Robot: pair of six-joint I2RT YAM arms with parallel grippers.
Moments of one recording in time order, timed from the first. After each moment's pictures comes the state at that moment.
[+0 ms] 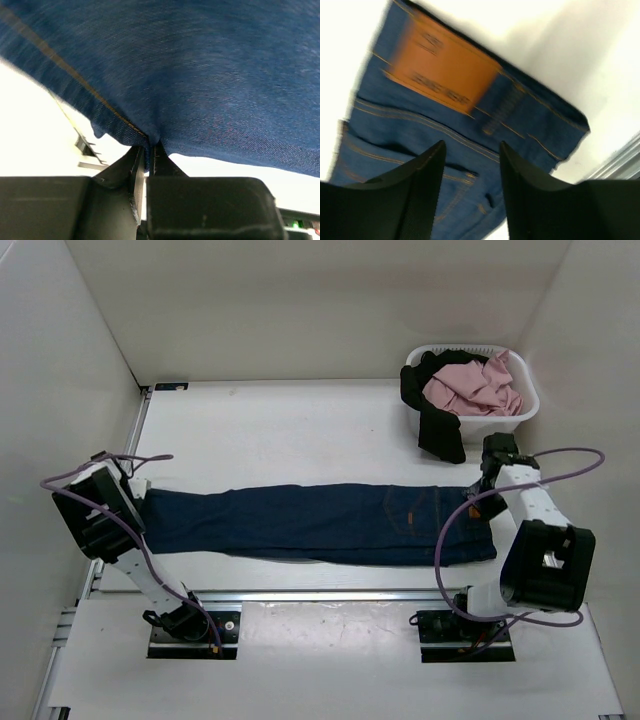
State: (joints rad) left arm 0.58 1.87 1.18 -0.89 -0.22 0.58; right arm -0.12 1.44 0.98 -0.84 0.26 0.82
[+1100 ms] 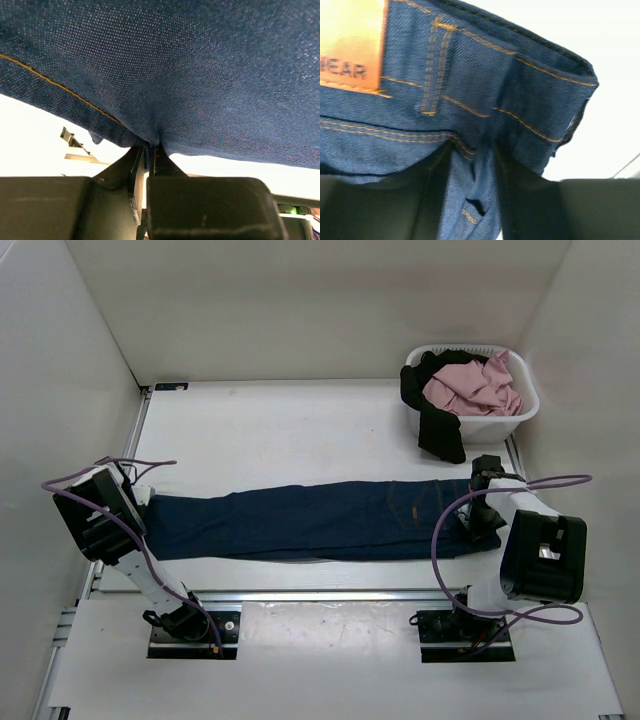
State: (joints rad) left arm 0.58 1.85 1.13 -0.92 -0.23 0.58; right arm -0.12 1.46 0.77 -0.74 0.25 1.00
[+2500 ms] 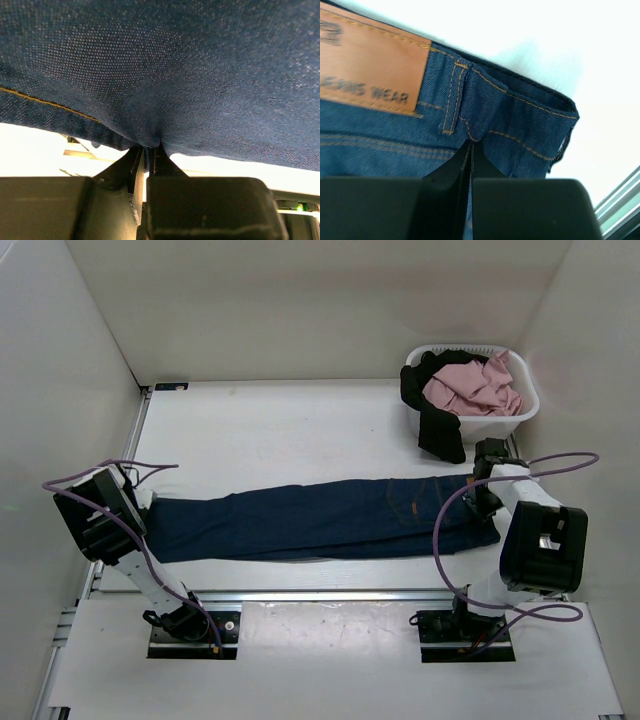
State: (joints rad) left arm 0.58 1.85 1.10 -0.92 -0.25 0.59; right arm -0.12 1.53 0.89 -0.72 0.35 0.92
